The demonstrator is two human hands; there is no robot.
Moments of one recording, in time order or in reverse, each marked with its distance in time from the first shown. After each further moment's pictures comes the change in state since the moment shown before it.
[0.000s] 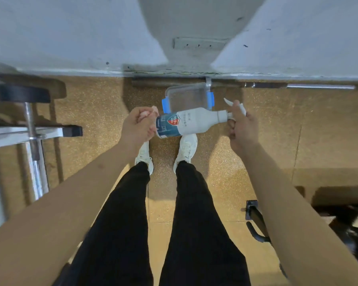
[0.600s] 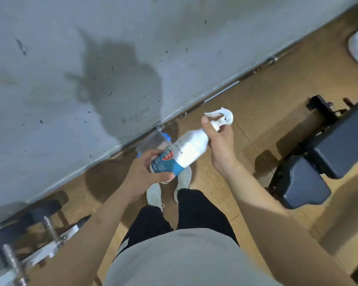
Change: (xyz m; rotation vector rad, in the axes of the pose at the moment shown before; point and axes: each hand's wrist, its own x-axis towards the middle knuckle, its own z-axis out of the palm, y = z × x) left_hand -0.245 0.114 -0.046 0.454 -0.823 0.404; right_hand -0.317 -0.115 -0.040 0.403 0.302 -0.410
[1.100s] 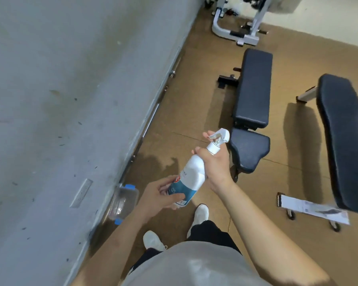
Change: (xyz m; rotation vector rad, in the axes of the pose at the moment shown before) left_hand 0.015 0.075 0.198 0.428 -0.565 -0.021; right_hand -0.093 -0.057 -0.192 0.194 0.575 -0.185
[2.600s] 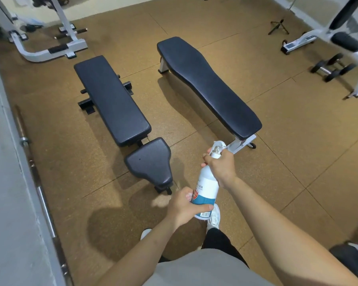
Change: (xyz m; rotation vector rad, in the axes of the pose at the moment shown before) left_hand 0.214 0.097 0.387 0.854 -0.686 0.031; right_hand 0.122 -0.007 -0.403 0.109 0.848 0.251
